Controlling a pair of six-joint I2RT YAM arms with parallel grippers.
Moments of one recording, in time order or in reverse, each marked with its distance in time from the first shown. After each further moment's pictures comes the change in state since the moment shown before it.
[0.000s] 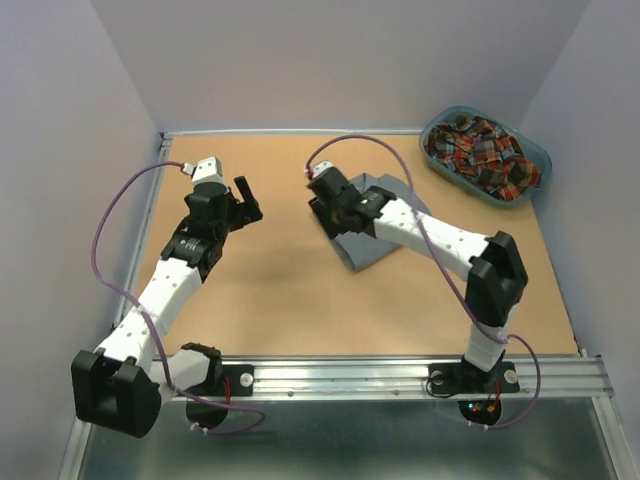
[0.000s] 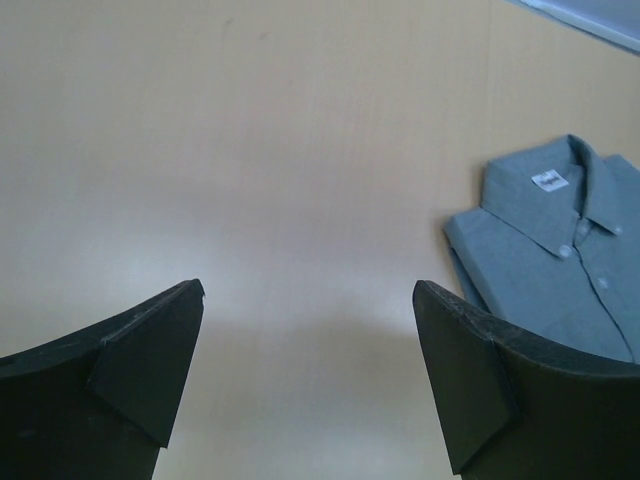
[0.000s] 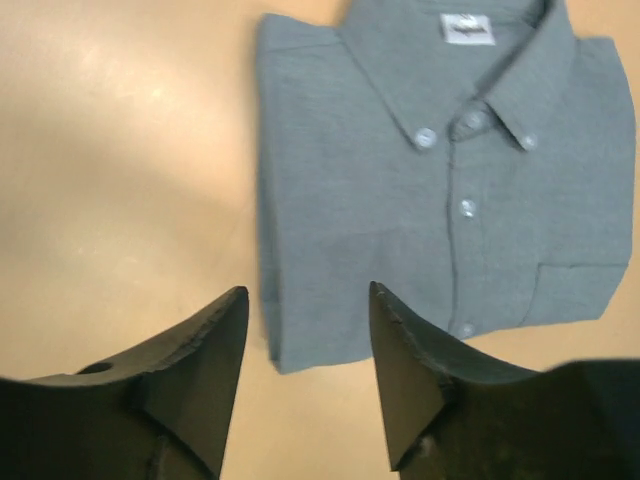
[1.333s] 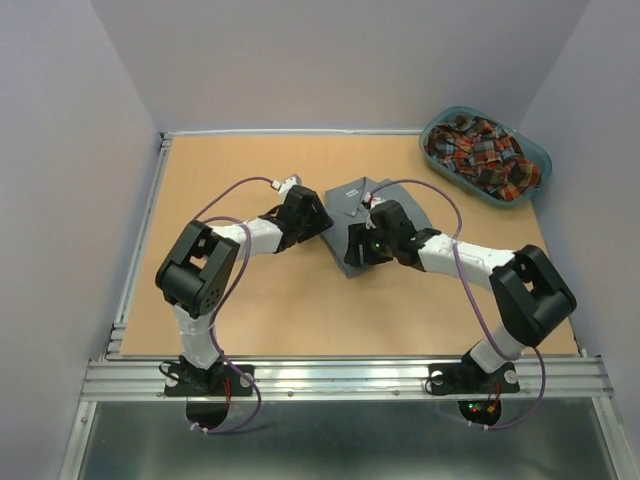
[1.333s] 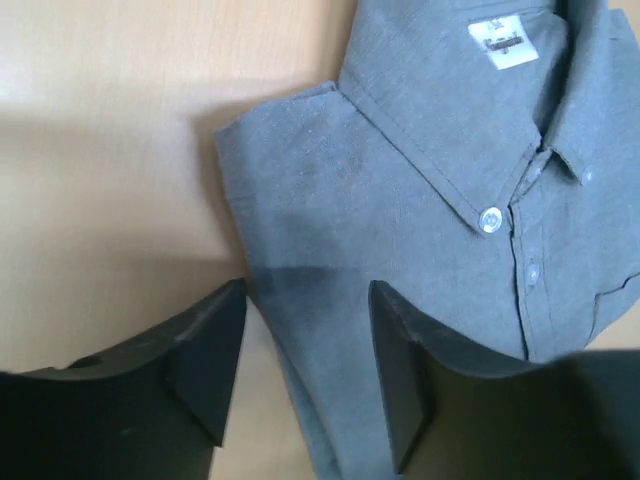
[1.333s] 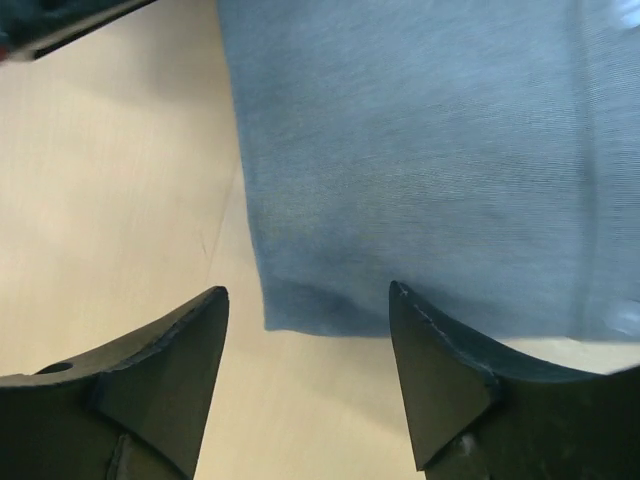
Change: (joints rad) left arm -0.283 0.827 0.178 0.379 0.172 -0.483; right arm -0.264 -0.285 -0.781 0.618 -0.547 0.330
